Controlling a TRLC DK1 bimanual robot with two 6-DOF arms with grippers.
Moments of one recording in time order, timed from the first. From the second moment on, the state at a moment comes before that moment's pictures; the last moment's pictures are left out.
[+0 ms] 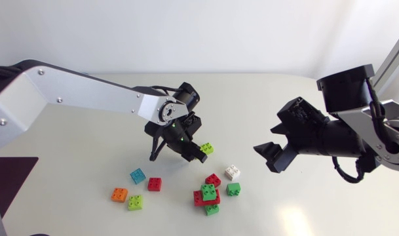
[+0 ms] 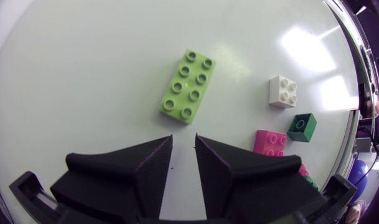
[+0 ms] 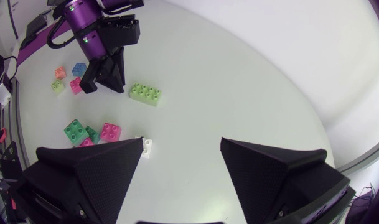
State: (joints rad) left arm -0.62 2.02 1.35 -0.56 0.10 0.08; right arm 0.33 1.11 0.72 -0.33 -0.15 -0.42
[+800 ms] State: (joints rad) left arm -0.63 2.02 1.40 -0.47 0.16 0.33; right arm 0.31 1.11 0.70 -0.33 -0.16 -0.44
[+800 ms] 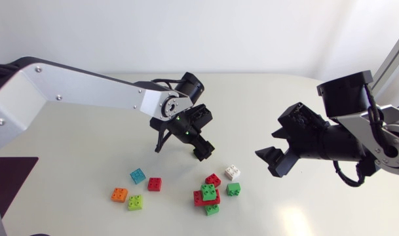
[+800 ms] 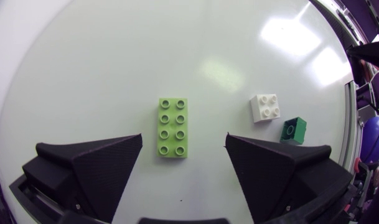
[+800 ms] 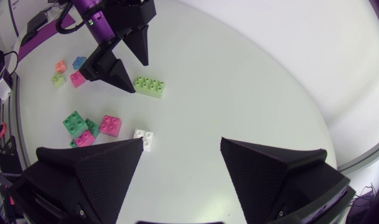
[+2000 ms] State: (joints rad) left arm -0.62 2.29 1.76 -0.83 0.17 0.43; right arm 0.31 1.09 0.70 -0.34 -0.17 -0.45
